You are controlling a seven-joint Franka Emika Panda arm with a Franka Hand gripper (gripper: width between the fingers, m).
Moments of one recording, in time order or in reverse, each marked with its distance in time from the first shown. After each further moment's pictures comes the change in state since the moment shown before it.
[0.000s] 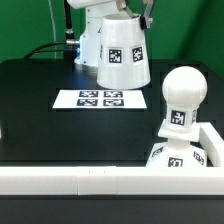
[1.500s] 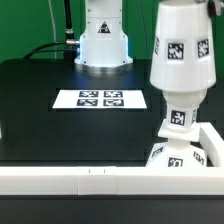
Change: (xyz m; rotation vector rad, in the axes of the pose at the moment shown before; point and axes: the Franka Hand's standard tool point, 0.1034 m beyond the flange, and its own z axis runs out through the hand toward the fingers) arm 0.057 -0.106 -0.002 0.034 -0.025 0.082
